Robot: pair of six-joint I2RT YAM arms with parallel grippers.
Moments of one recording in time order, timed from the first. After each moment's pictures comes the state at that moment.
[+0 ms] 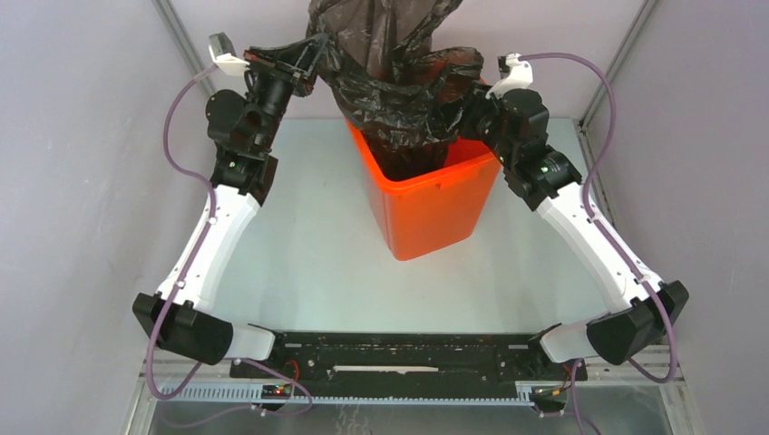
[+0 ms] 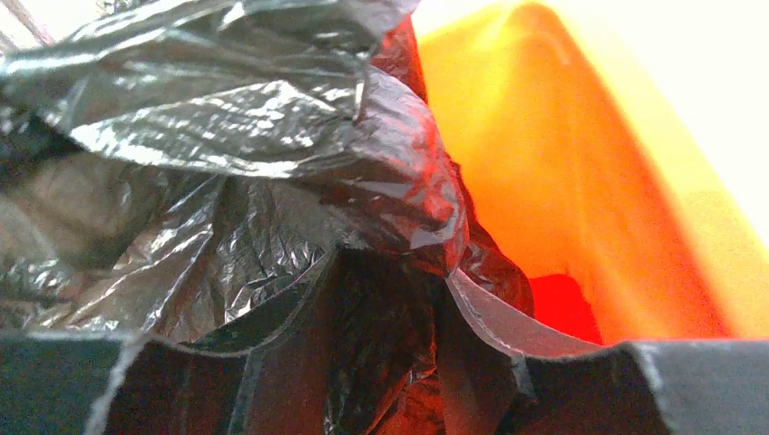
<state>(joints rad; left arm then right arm) -0.28 1.37 1.52 0.36 0.14 -1.37 0.49 1.41 1.56 -0.23 0.11 0.48</state>
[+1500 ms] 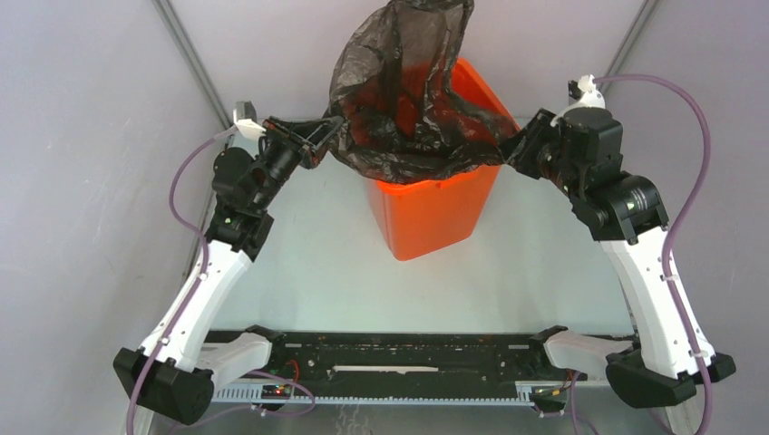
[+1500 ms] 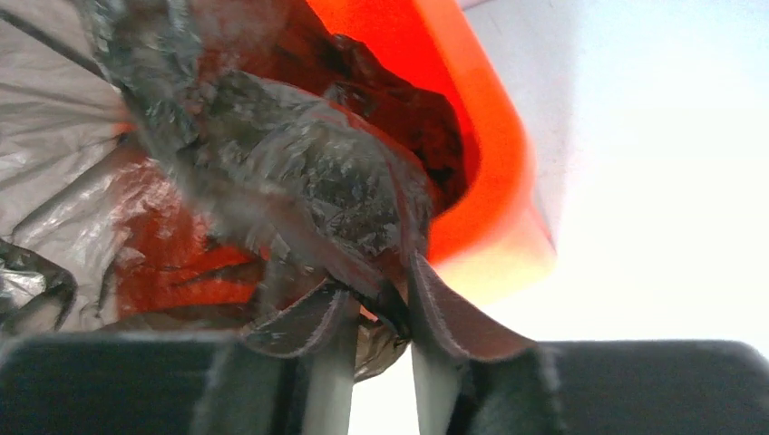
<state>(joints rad) -0.31 1.06 1.08 0.24 0.25 -1.40 0.41 1.19 1.73 -0.88 0.16 0.64</state>
